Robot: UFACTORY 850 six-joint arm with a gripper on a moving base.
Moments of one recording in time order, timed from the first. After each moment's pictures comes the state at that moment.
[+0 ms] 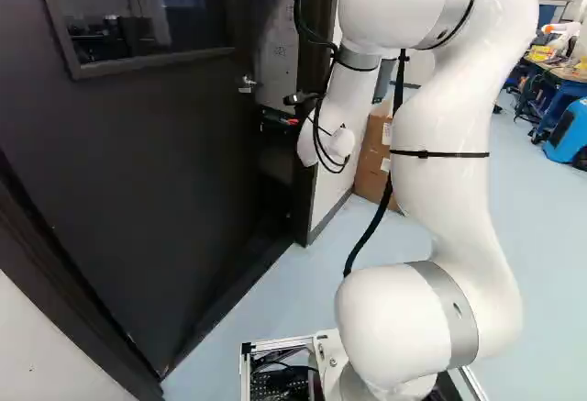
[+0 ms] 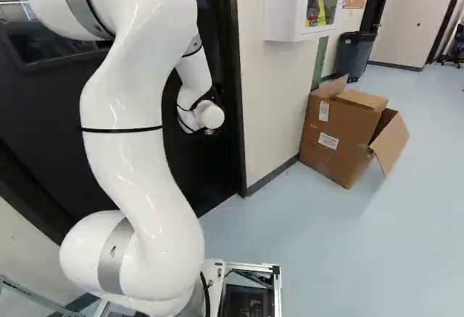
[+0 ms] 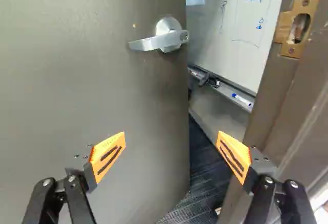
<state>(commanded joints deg) -0.5 -23.5 -46.3 -32.2 59.1 19.1</state>
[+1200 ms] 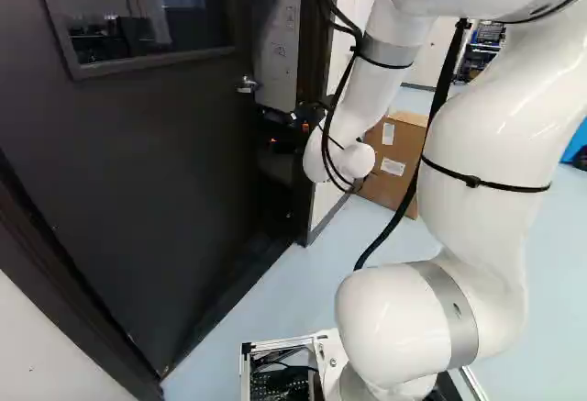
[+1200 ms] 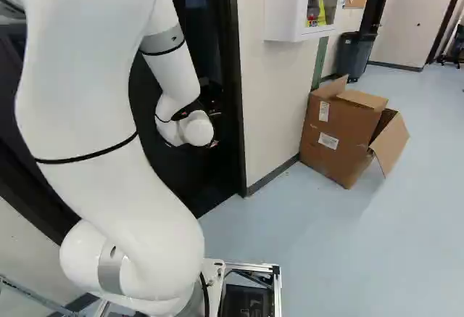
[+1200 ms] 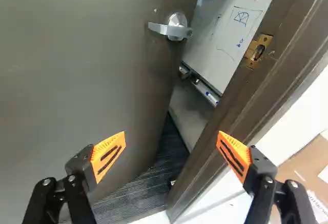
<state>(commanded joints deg) -0.5 -7.6 -27.3 -23.0 58.4 -7.1</state>
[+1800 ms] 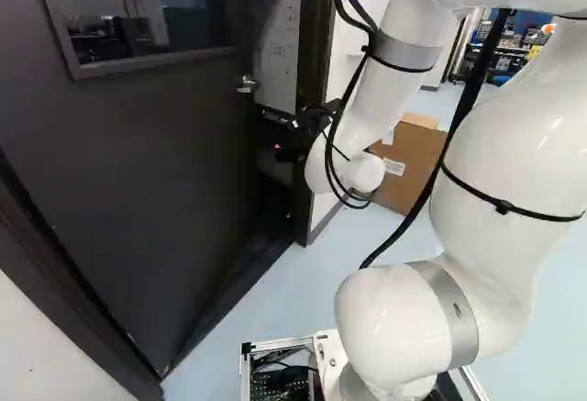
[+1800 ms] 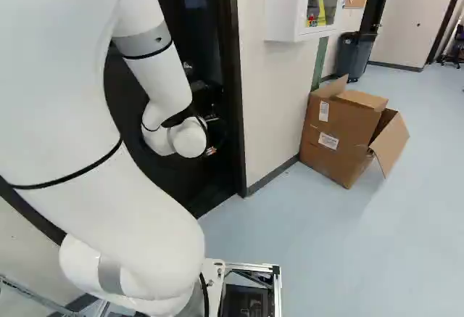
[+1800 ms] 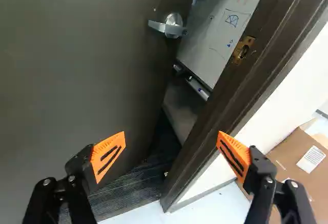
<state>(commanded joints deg) 0.3 -1.1 -20.4 -19.4 58.4 -8.6</state>
